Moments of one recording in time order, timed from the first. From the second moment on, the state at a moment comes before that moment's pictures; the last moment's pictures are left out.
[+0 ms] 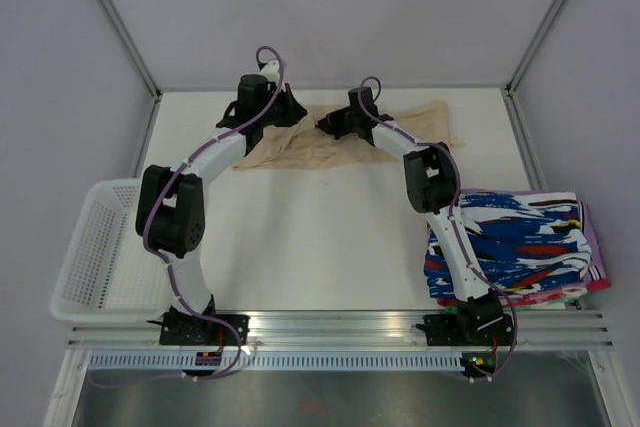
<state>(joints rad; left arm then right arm) -0.32 1.89 1.45 0.06 0.27 -0.35 0.39 2.69 2.20 -0.13 -0.31 1.61</state>
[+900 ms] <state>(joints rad) -0.45 1.93 1.40 0.14 0.29 -0.33 0.29 2.80 2.45 0.05 -0.38 1.31</state>
